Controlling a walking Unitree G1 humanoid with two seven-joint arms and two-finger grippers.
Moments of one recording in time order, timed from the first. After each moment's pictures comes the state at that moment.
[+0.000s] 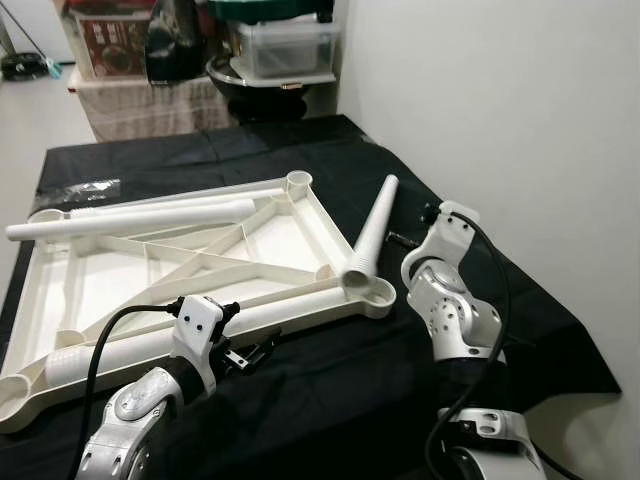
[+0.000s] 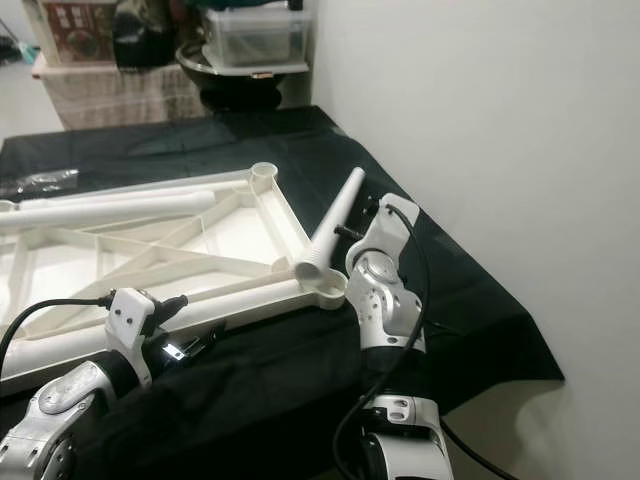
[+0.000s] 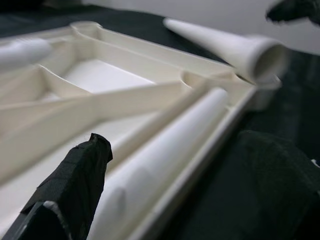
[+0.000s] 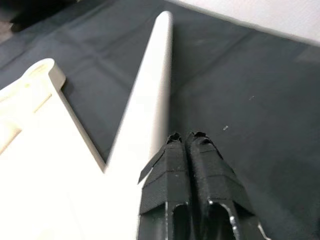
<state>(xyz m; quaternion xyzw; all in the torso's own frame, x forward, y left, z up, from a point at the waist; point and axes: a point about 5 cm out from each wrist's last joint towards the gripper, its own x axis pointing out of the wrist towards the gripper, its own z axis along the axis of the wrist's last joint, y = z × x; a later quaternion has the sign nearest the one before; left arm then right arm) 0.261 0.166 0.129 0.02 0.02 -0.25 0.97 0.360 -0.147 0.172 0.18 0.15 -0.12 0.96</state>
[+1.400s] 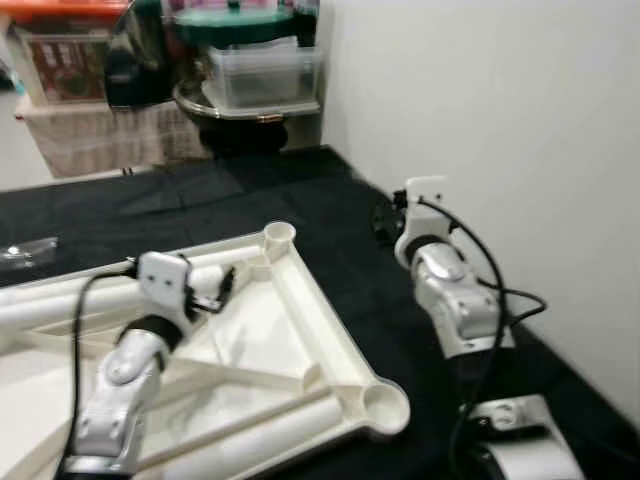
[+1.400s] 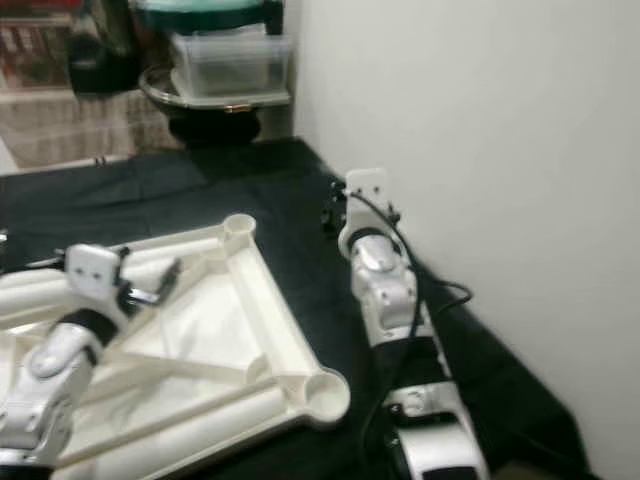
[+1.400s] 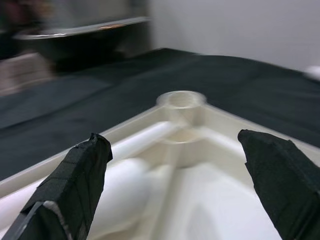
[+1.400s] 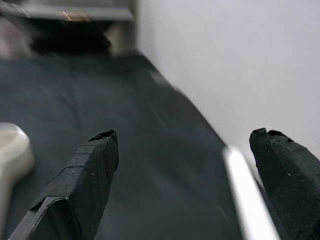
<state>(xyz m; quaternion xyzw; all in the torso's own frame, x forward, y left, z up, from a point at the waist) 0.279 0.173 0.142 0.04 -0.03 -0.14 0.99 0.361 -0.151 0.183 -0.06 0.05 -0.01 1.00</state>
